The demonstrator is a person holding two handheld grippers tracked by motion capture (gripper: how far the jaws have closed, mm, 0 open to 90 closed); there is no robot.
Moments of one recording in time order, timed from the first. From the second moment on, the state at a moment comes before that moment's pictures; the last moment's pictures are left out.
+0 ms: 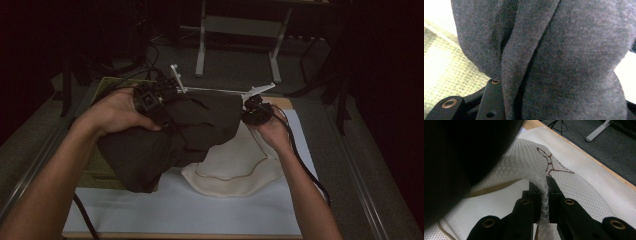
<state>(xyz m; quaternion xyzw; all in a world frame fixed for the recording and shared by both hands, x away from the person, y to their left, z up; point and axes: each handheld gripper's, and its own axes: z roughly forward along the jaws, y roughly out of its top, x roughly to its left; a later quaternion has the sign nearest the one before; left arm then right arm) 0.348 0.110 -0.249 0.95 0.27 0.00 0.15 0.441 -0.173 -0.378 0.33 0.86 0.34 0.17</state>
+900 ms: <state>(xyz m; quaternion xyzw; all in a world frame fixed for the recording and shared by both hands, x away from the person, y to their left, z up) 0.316 0.073 -0.300 0.98 0.17 -0.04 0.13 0.444 -0.176 -0.376 0.34 0.86 0.34 0.16</state>
